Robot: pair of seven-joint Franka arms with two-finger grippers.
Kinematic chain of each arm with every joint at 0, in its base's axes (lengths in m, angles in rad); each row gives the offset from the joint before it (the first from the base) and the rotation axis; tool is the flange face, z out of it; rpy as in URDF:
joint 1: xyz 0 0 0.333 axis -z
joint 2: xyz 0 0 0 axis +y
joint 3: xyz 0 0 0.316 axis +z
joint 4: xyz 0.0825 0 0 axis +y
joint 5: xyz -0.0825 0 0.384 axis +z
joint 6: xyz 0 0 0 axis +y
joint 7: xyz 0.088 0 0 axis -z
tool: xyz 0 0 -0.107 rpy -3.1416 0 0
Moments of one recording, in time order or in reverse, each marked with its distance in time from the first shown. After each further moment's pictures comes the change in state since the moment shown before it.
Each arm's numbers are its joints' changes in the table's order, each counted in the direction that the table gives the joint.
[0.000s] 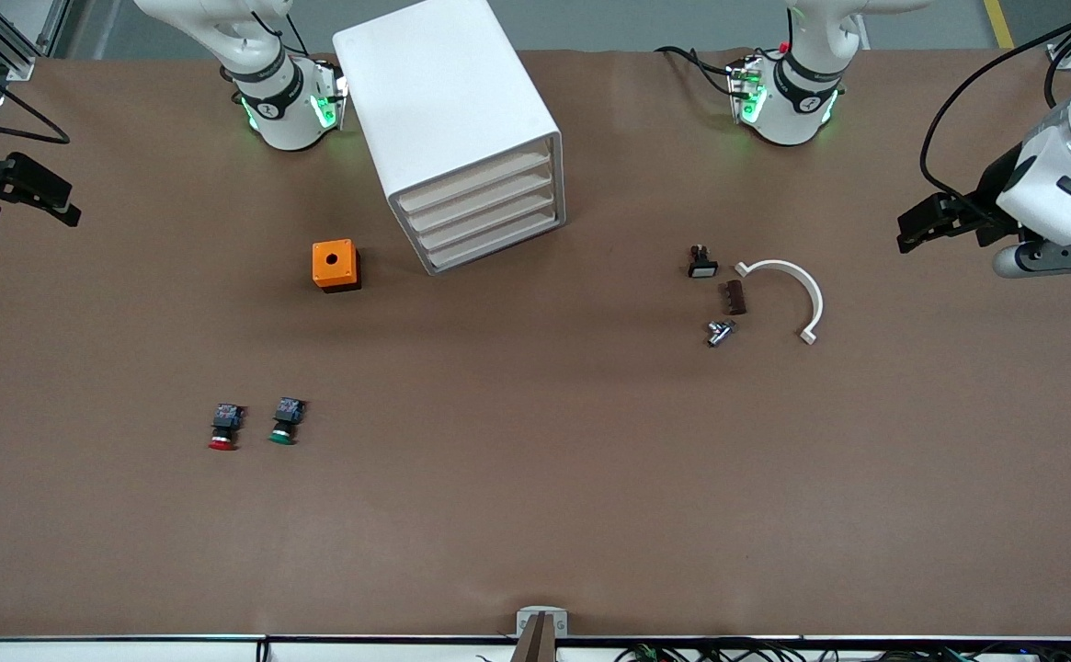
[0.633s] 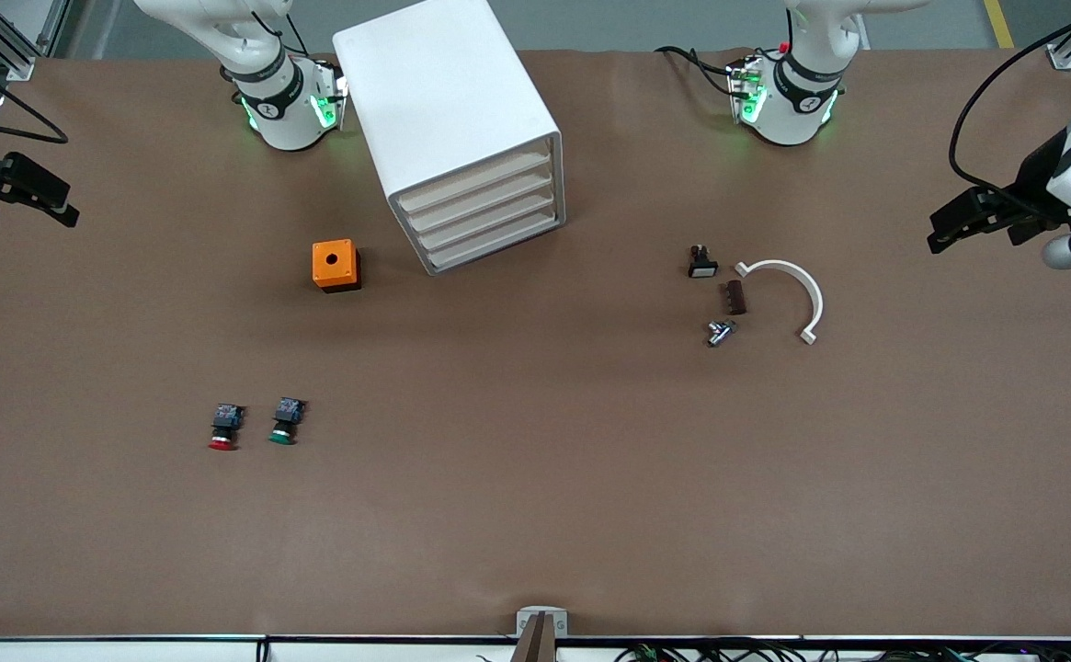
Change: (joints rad) left arm -0.047 -0.014 0.002 -0.019 0.000 -0.018 0.019; right arm 0.000 0.000 0.000 -0.003 0.000 -0.005 0.000
